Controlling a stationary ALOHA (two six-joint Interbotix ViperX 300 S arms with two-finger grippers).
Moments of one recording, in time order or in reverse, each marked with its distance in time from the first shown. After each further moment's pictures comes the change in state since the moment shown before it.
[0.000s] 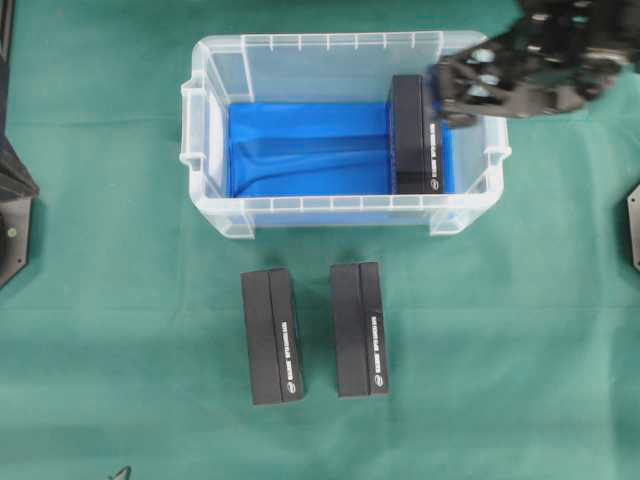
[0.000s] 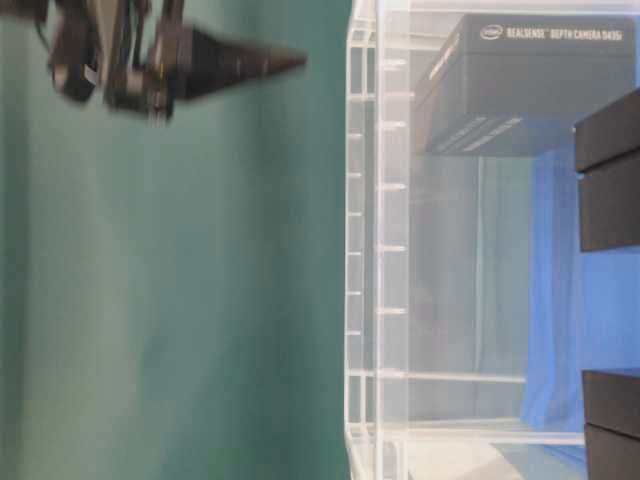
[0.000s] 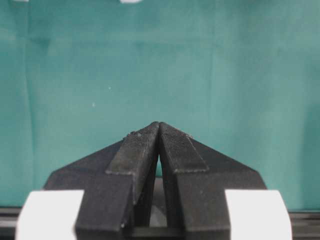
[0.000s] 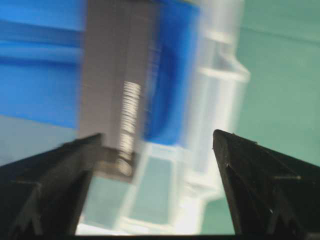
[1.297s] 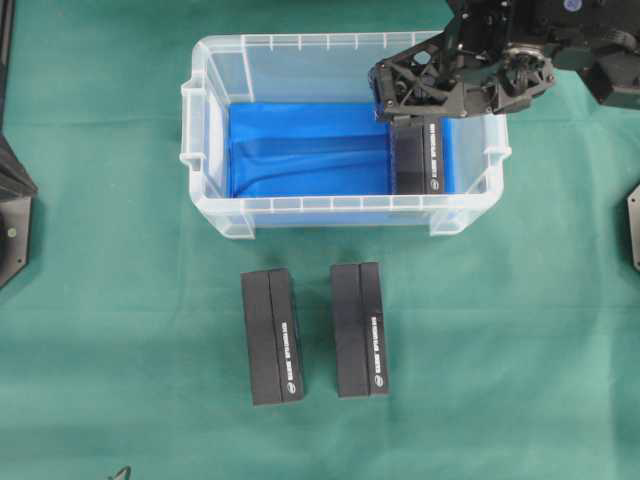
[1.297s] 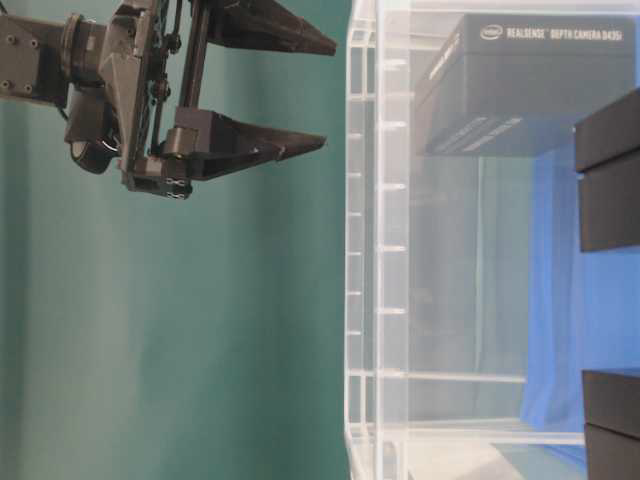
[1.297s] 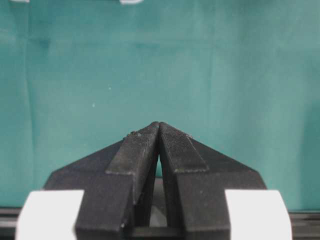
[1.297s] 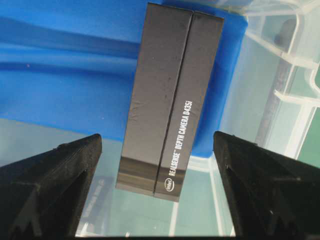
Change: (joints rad) left arm 0.000 -0.006 0.000 0.000 0.002 0.000; right arm 0.002 0.106 -0.092 0.031 -0.002 -0.009
